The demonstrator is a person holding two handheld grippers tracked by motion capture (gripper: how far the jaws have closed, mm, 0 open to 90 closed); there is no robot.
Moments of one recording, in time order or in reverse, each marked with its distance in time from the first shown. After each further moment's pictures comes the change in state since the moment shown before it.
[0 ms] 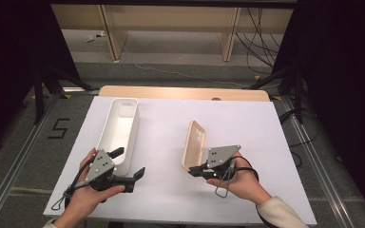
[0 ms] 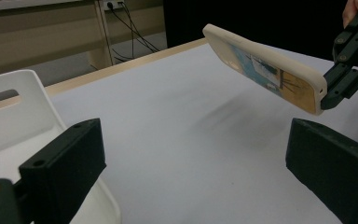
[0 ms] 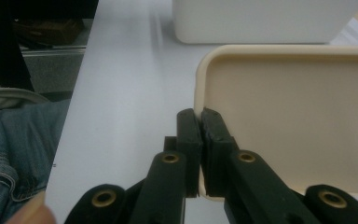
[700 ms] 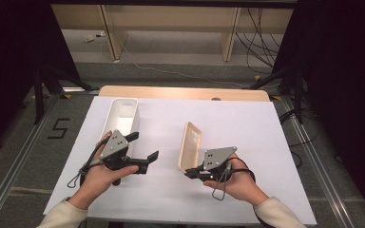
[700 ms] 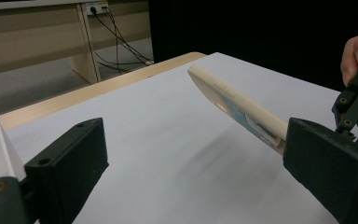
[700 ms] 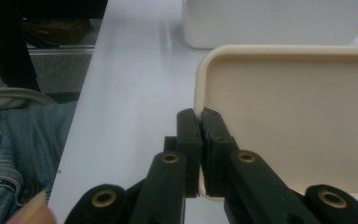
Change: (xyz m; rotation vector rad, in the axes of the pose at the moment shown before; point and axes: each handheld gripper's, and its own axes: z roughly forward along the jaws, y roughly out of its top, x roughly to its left) left arm 0.019 0.040 0.036 0.002 -0.007 0.162; right arm 0.005 0.004 0.008 -0.007 0.023 -0.019
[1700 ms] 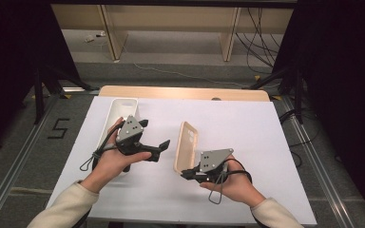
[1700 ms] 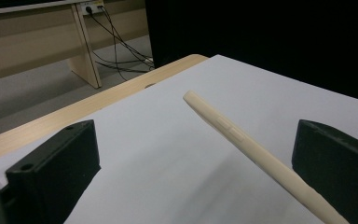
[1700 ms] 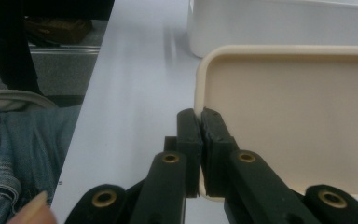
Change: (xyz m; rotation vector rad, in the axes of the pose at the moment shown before) left arm 0.000 0.034 0.032 0.041 0.079 -0.013; right arm 0.006 0.008 0.006 -0.011 0.000 -0.037
